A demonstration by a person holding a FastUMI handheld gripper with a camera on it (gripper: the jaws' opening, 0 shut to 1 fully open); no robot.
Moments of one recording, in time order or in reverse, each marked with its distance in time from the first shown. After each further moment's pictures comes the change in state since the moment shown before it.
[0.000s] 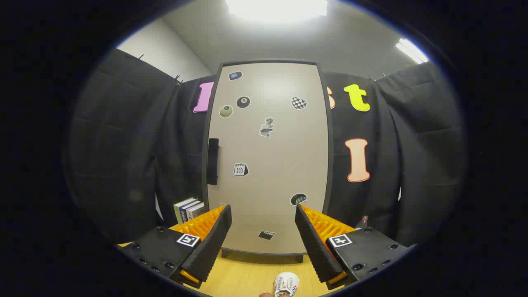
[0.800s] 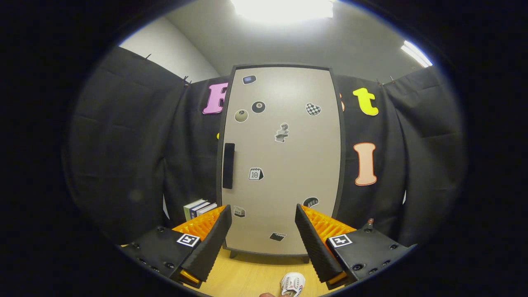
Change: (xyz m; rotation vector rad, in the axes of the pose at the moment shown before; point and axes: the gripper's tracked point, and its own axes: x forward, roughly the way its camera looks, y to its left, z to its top) arm -0.006 0.025 0.008 -0.017 -0.002 0.035
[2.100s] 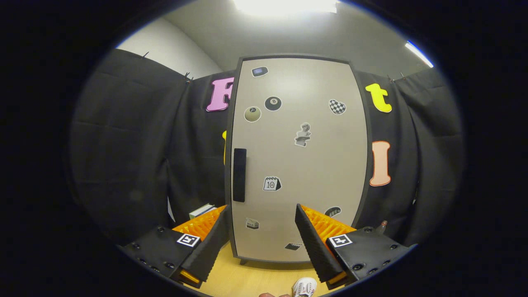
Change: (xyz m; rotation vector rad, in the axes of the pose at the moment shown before) arm 0.072 0.040 0.035 0.000 0.021 0.030
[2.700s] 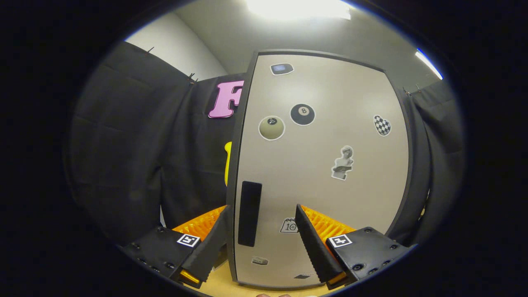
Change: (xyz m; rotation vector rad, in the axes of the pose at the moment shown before) arm 0.118 0.041 0.036 -0.056 -0.053 0.016
